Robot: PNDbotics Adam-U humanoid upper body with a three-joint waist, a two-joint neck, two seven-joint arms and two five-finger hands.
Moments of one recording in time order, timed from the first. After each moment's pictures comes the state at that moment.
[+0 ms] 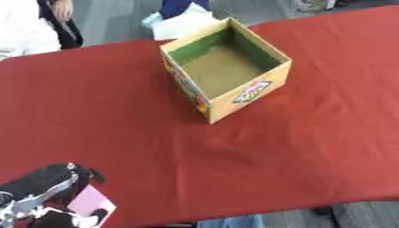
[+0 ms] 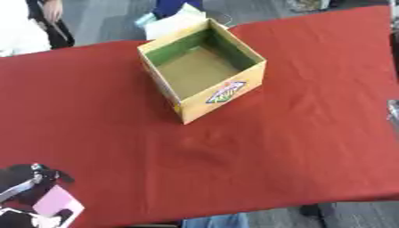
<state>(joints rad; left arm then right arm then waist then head) -0.03 0.77 -0.40 -1.99 -0.61 0.21 -0.52 -0.26 -0.59 -0.02 -1.98 0.13 -0.09 -0.29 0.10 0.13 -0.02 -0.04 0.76</state>
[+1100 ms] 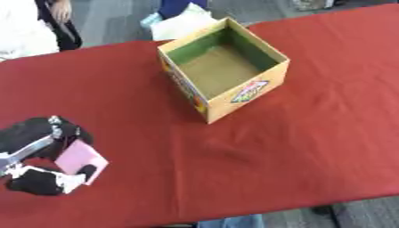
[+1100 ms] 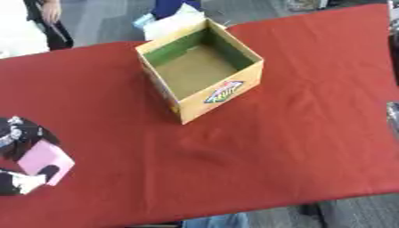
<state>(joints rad) -0.23 0.89 -0.33 -1.99 -0.49 0.10 -0.40 -0.26 -0.59 -0.02 -1.98 0.13 -0.09 -0.29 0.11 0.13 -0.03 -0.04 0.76</state>
